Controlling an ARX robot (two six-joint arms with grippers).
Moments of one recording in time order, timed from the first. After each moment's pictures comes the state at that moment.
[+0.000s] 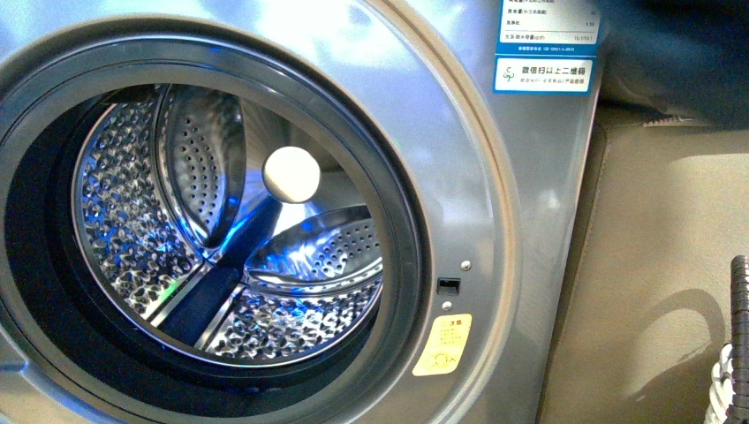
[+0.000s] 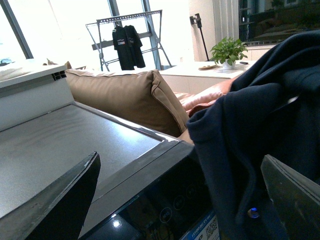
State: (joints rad) left arm -0.59 1.47 2.03 -0.35 0.14 0.25; right arm -0.03 1.05 1.15 0.61 -0.36 0.44
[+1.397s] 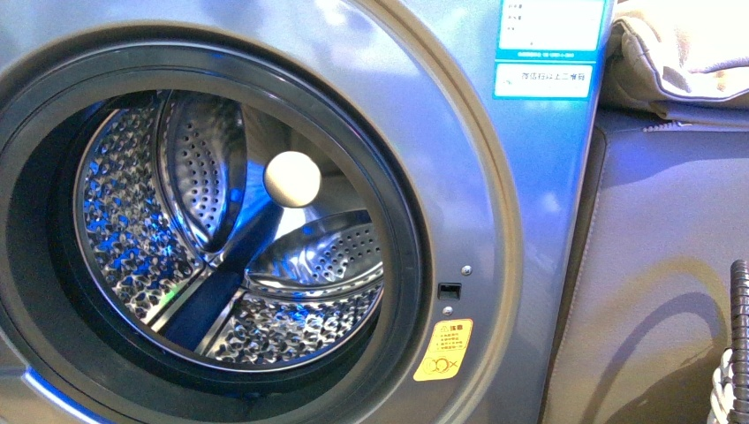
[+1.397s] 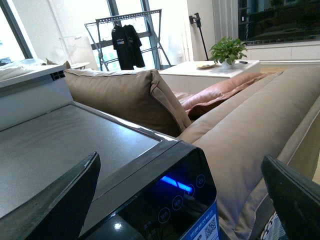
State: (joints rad) left arm -0.59 1.47 2.03 -0.35 0.14 0.25; right arm -0.88 1.25 0.38 0.14 -1.03 0.15
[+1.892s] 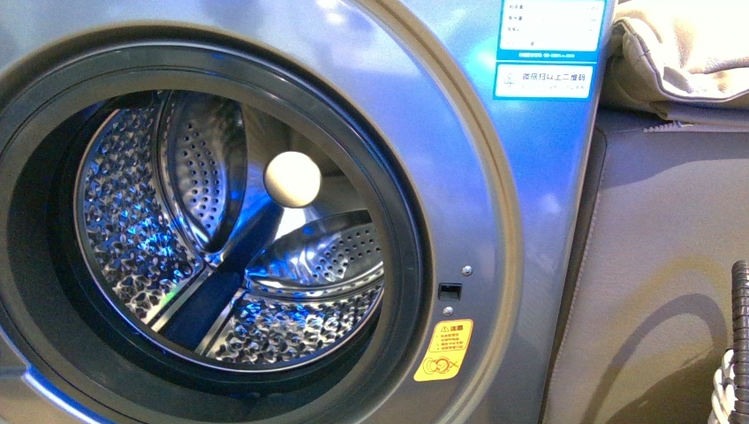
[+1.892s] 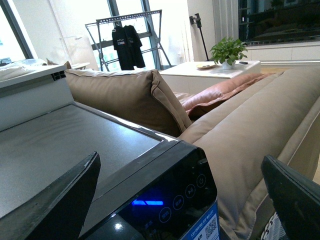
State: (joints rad) left arm -0.59 1.47 2.03 -0.35 0.14 0.25; right arm -0.64 0.64 0.29 0.66 -0.86 0.41
